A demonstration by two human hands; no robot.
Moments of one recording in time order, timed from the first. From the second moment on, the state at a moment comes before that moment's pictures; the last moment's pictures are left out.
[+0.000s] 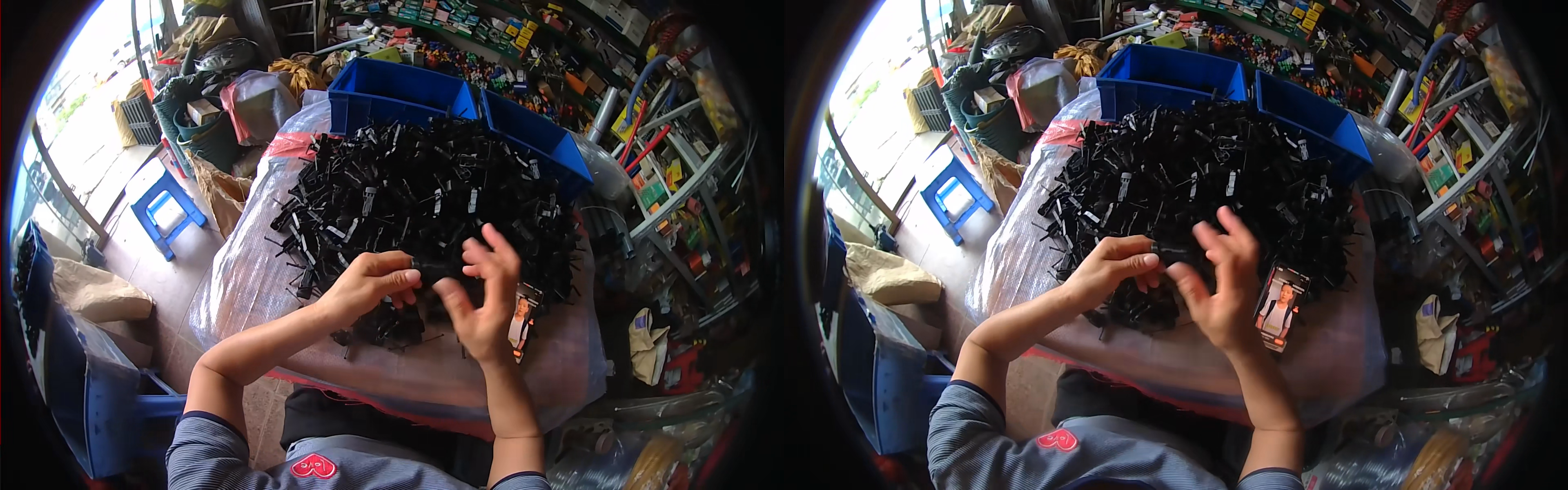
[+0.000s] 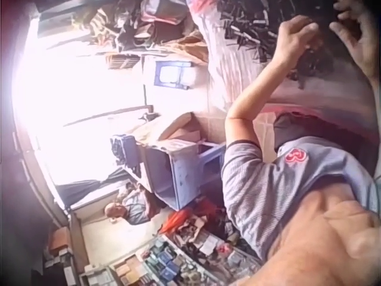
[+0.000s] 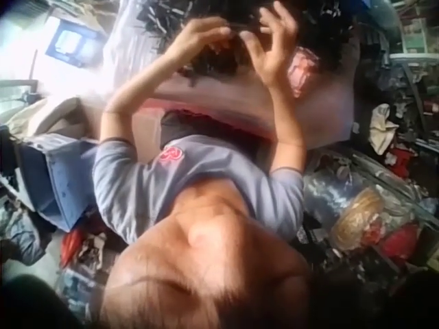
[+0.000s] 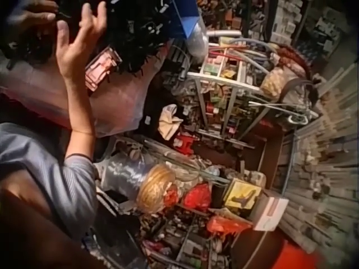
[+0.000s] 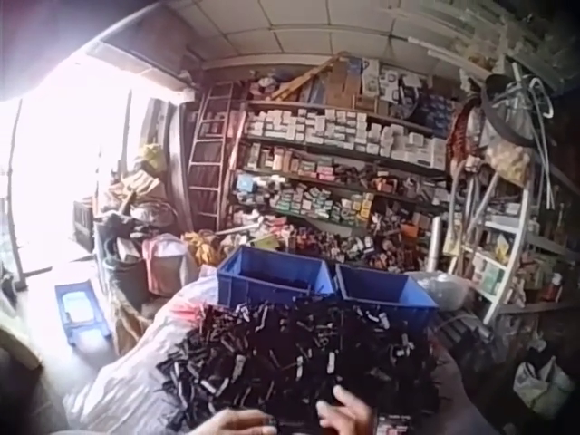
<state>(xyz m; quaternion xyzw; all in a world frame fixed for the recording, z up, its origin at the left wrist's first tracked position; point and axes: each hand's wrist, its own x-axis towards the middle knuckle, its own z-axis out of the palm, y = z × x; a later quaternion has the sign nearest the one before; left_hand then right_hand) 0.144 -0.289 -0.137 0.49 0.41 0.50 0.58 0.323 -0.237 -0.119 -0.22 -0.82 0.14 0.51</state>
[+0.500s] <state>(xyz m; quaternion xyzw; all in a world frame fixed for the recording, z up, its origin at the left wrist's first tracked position) 0.147 -0.301 -0.166 0.66 0.46 0.56 0.20 0.307 -0.244 -0.154 -0.22 -0.64 0.58 0.46</state>
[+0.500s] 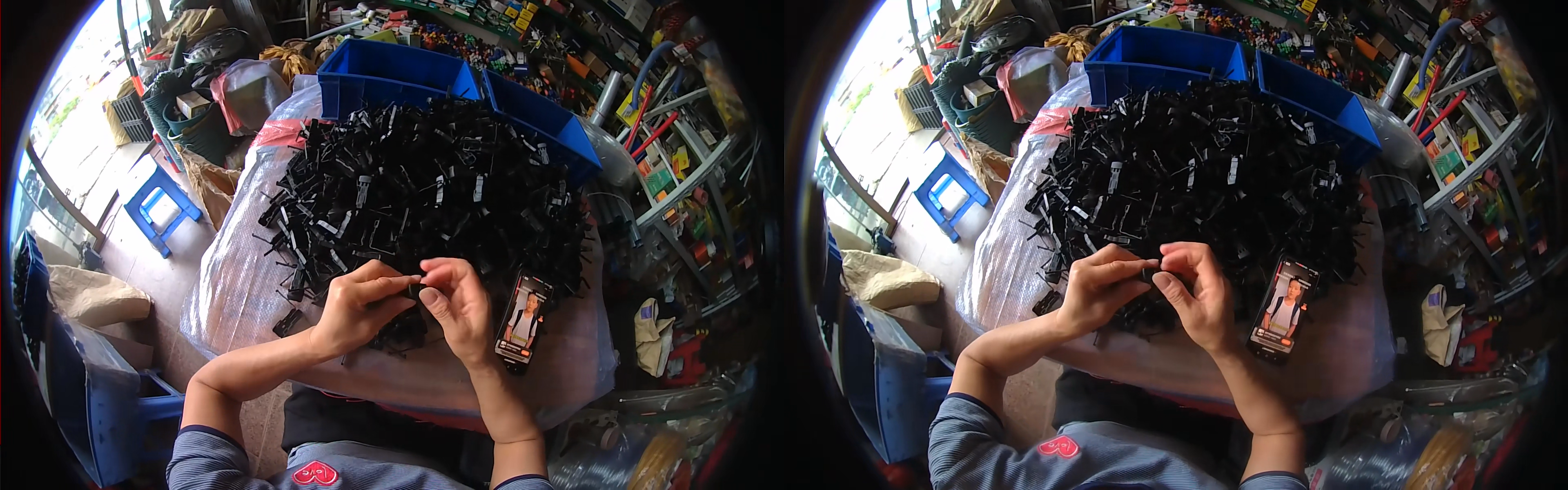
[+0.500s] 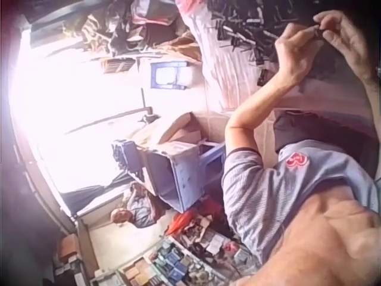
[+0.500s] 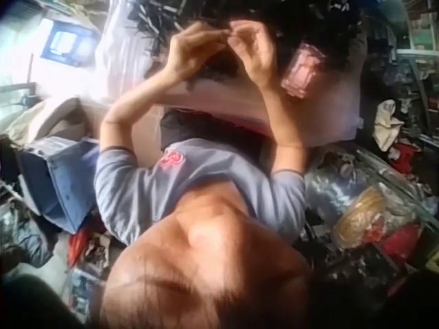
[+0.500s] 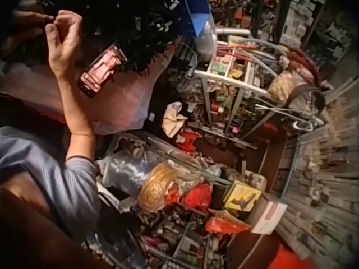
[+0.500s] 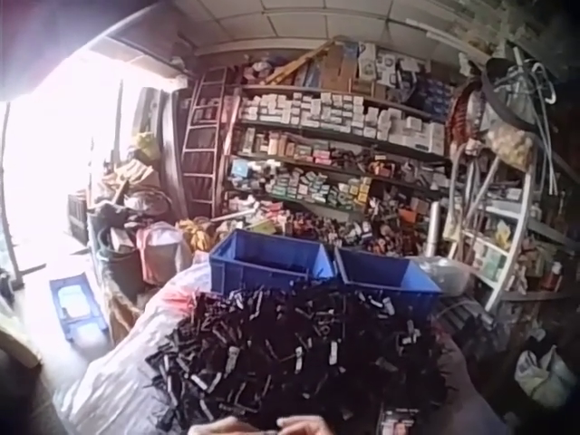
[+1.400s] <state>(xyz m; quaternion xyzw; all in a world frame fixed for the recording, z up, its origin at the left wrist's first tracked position) 0.148 -0.302 -0.165 0.47 0.45 0.57 0.51 0.308 -0.244 -0.158 -0.18 -0.90 0.04 0.38</state>
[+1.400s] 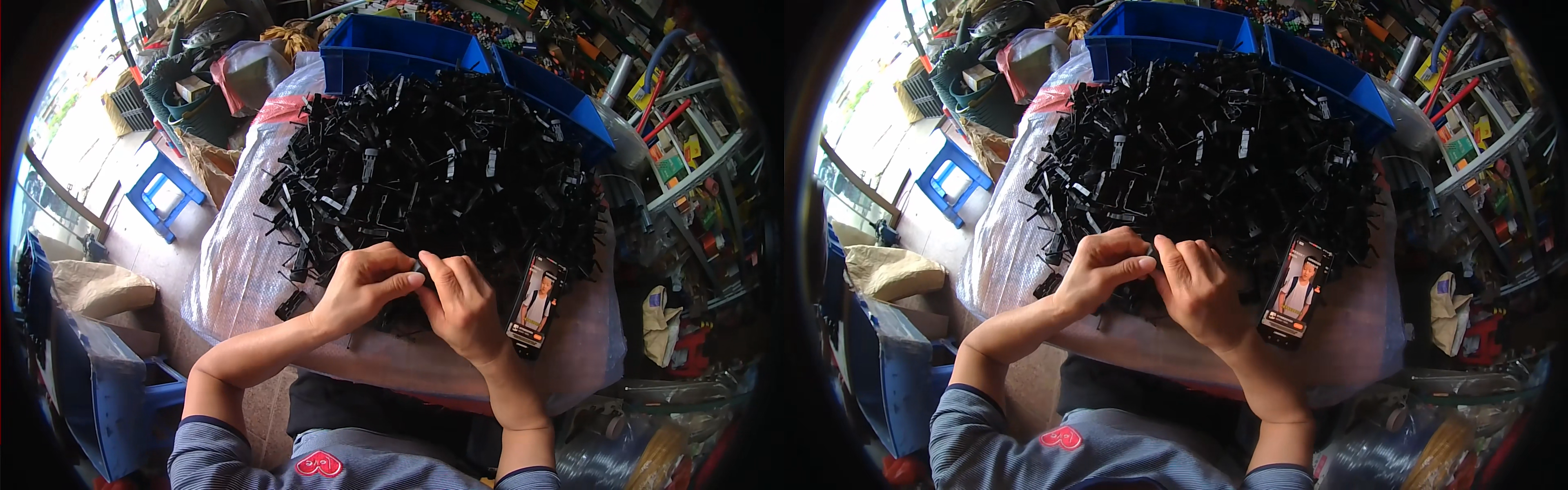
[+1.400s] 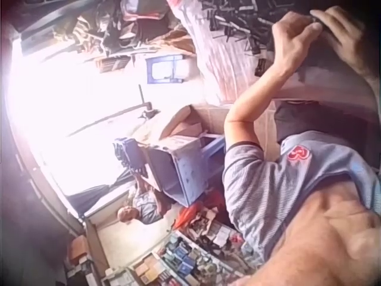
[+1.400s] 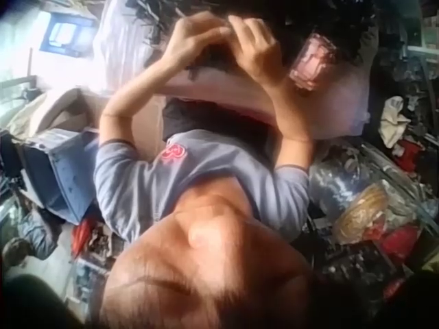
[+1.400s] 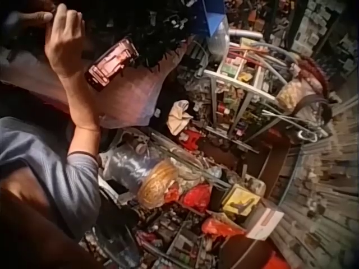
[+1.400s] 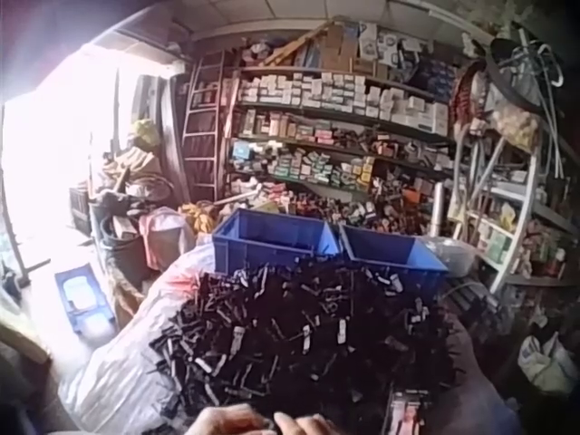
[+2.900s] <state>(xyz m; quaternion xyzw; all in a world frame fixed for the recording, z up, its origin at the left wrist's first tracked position) 0.142 -0.303 -0.161 0.64 0.41 0.59 0.28 0.316 -0.239 -0.151 -0.17 -0.73 0.52 0.42</state>
